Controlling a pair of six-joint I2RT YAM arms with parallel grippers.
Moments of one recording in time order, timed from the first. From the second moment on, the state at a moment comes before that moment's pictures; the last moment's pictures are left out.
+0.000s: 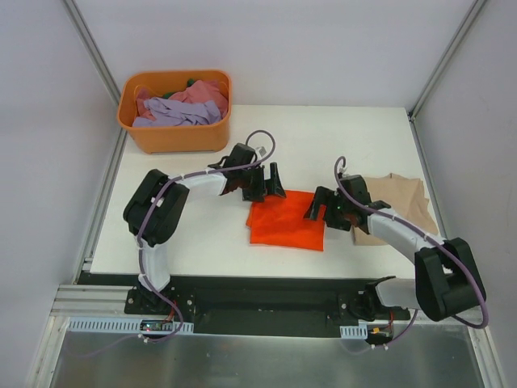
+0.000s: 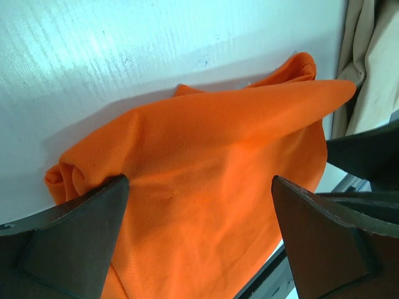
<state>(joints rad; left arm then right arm) -0.58 1.91 1.17 -0.10 0.41 -0.66 0.36 1.27 0.62 -0.29 -0.19 0.58</state>
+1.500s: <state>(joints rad) -0.60 0.82 0.55 -0.32 0.04 -0.73 0.84 1.69 1.03 -0.72 0.52 0.57</state>
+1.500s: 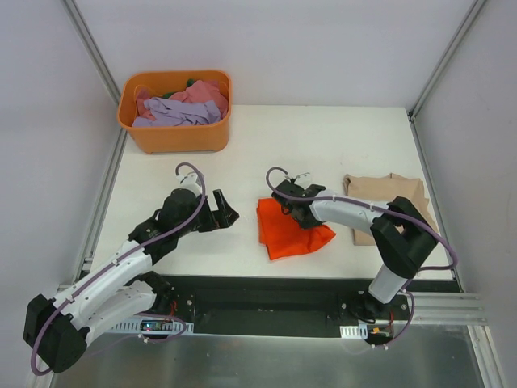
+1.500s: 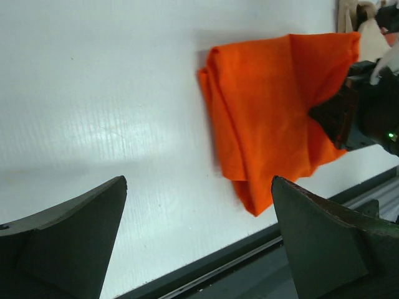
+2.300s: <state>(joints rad) -0.60 0.74 0.54 -0.45 -0.20 -0.73 0.72 1.52 1.17 -1.25 1.17 0.45</state>
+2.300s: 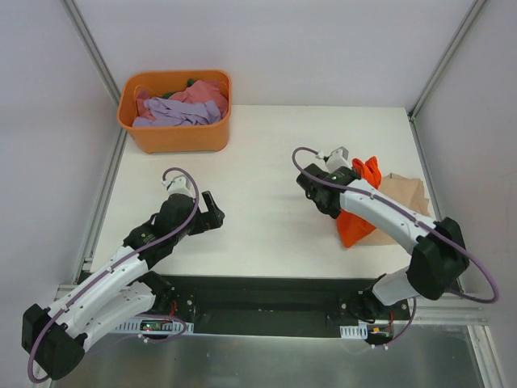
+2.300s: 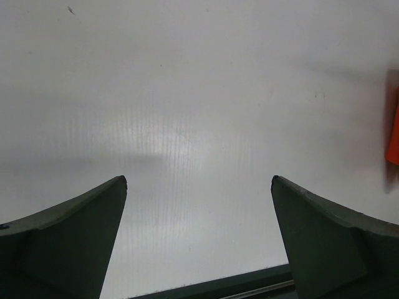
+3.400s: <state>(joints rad) -0.59 0.74 0.53 -0.50 -0.27 -0.73 0.42 1.18 1.16 -0.93 0.82 0.07</state>
